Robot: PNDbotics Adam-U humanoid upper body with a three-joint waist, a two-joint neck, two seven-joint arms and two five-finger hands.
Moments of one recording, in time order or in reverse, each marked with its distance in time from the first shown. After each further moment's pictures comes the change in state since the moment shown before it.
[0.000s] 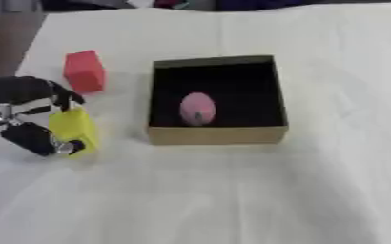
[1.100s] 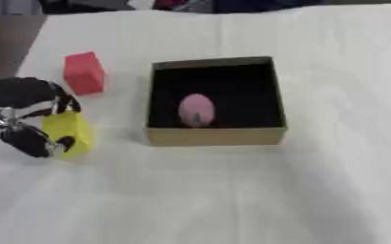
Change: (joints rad) left arm 0.002 0.000 -0.012 -0.004 -0.063 0.003 0.003; right arm 0.009 0.002 0.000 -0.007 -0.008 0.008 0.001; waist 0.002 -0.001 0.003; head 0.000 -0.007
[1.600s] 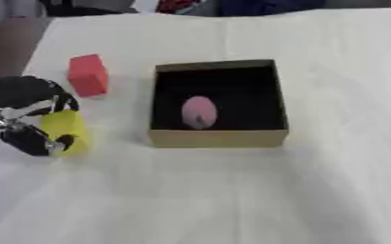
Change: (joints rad) left arm -0.012 0.000 0.004 0.000 -0.007 -0.012 0.032; right arm 0.018 0.006 0.000 -0.012 0.000 0.011 -0.003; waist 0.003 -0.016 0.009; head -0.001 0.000
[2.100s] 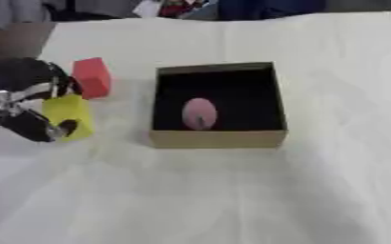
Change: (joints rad) left arm -0.168 -0.030 0.008 0.000 0.081 -0.056 0.007; right arm 0.026 0.012 0.000 -0.018 0.000 0.013 -0.012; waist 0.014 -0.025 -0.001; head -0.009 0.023
